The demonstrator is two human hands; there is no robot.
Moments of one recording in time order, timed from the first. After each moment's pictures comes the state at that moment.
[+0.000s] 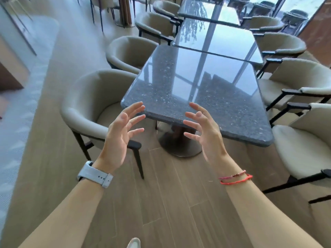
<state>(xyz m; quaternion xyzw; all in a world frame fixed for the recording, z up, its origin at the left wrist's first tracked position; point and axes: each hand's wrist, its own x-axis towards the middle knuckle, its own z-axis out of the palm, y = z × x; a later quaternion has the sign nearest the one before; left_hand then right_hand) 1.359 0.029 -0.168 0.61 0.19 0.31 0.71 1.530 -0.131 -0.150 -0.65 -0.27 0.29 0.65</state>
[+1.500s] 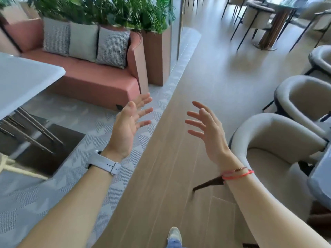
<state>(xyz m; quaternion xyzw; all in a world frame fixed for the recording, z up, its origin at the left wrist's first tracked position) 0.876 0.513 -0.130 0.54 0.38 0.52 0.55 1.102 0.479 -0.140 -0.53 -0.44 0.49 0.54</state>
